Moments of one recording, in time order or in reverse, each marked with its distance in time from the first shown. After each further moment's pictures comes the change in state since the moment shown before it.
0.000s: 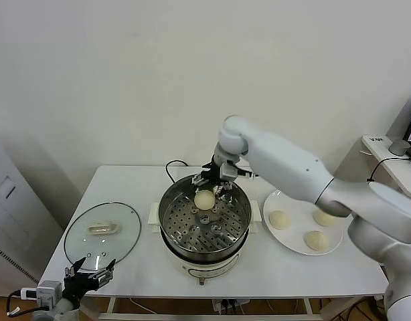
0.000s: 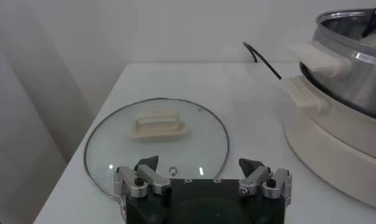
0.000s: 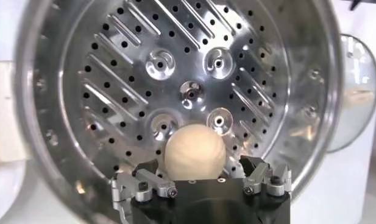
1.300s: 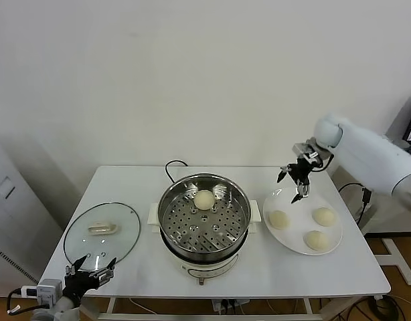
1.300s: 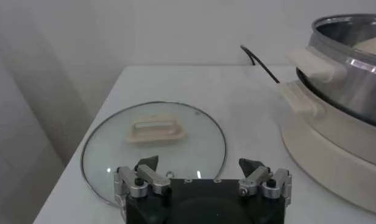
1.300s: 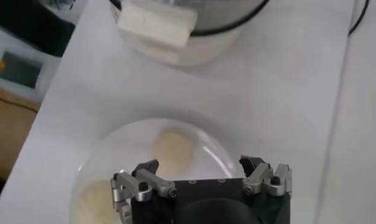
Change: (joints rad) left arm -0.013 -0.001 0.004 -0.001 -0.004 0.011 0.001; right arm -0.047 -0.241 -0.175 -0.341 0.382 -0.629 -0.035
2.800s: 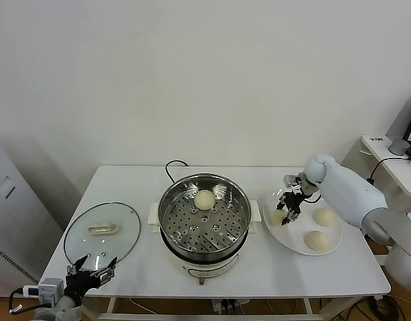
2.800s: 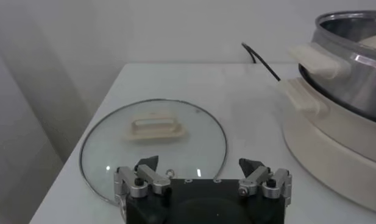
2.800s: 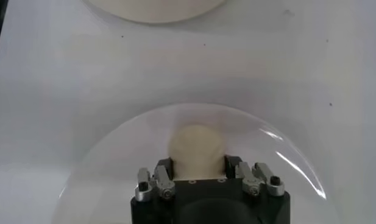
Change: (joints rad) left arm -0.010 -0.010 0.002 0.010 0.004 -0.003 0.000; right arm -0.129 0.035 0.117 -0.058 -0.088 -0.090 0.069
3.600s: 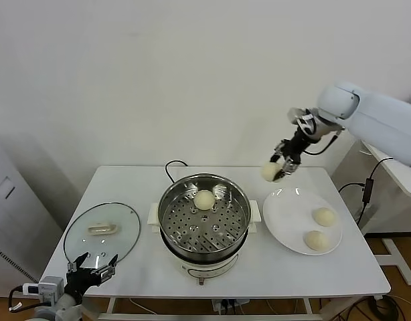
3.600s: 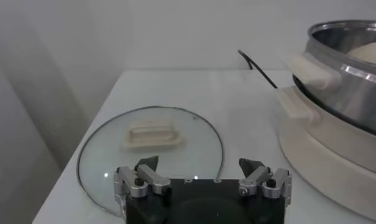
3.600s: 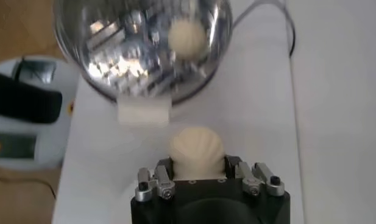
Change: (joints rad) left arm 0.000 0.006 0.003 -0.026 0.003 0.003 -0.002; right arm 0.657 -0.114 -0.539 0.534 0.667 -0.373 0.043
